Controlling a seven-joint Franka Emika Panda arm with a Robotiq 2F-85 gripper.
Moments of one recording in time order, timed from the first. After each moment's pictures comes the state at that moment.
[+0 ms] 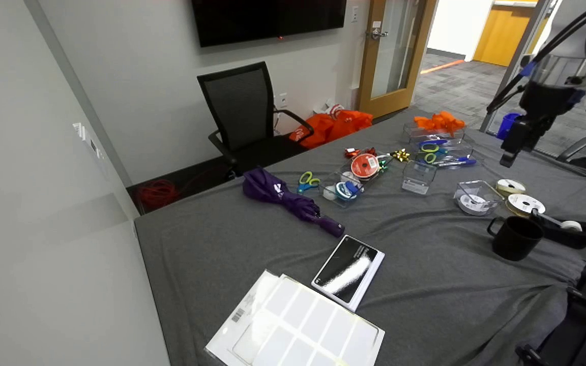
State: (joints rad) arm -0.04 -0.32 -0.09 -2.46 -0.11 2.14 -0.08
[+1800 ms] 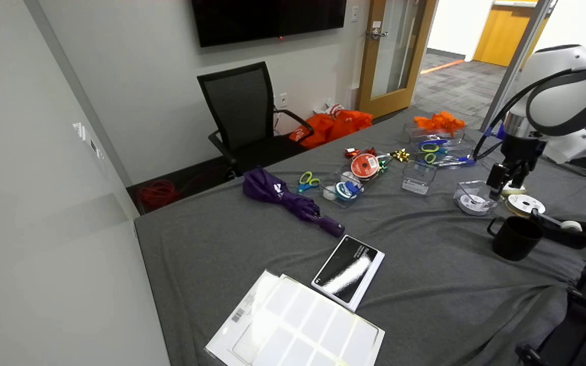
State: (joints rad) arm -0.13 0.02 -0.17 -2.46 -0.08 2.36 -0.14
